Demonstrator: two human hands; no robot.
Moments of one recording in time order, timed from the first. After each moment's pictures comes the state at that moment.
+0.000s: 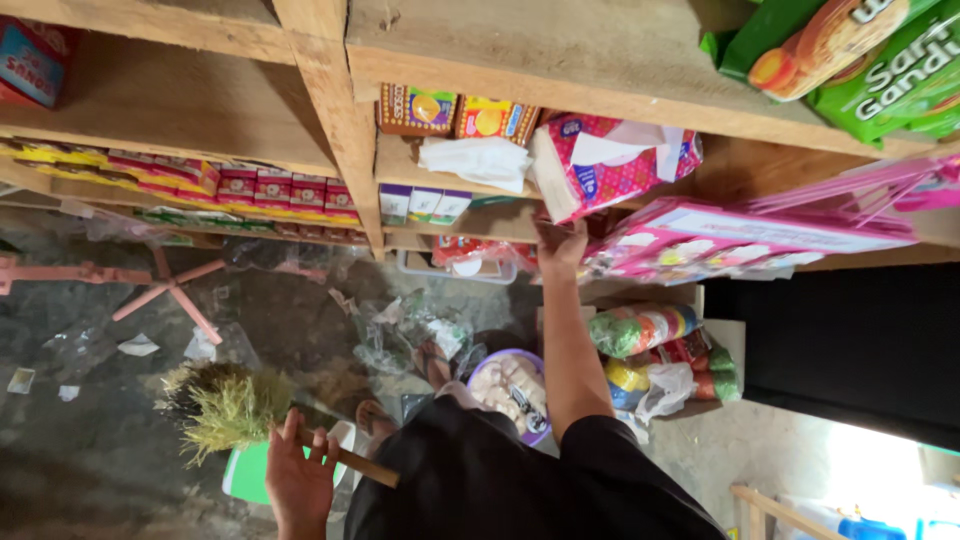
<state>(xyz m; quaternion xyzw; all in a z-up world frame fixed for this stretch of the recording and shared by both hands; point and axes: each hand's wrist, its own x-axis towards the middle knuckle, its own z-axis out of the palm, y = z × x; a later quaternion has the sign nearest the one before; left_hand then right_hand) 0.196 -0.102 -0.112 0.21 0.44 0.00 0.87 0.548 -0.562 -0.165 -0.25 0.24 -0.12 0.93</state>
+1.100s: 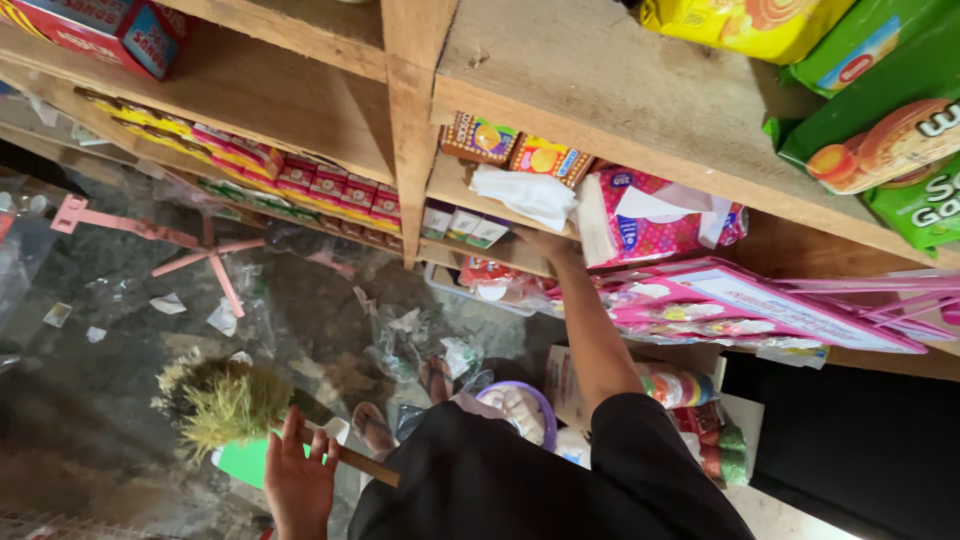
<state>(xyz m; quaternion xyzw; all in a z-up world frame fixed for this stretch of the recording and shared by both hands) 0.179 -0.127 -0.106 0.19 0.43 0.10 0.88 0.644 -0.511 -0.180 -0.95 -0.19 -0.02 0.26</state>
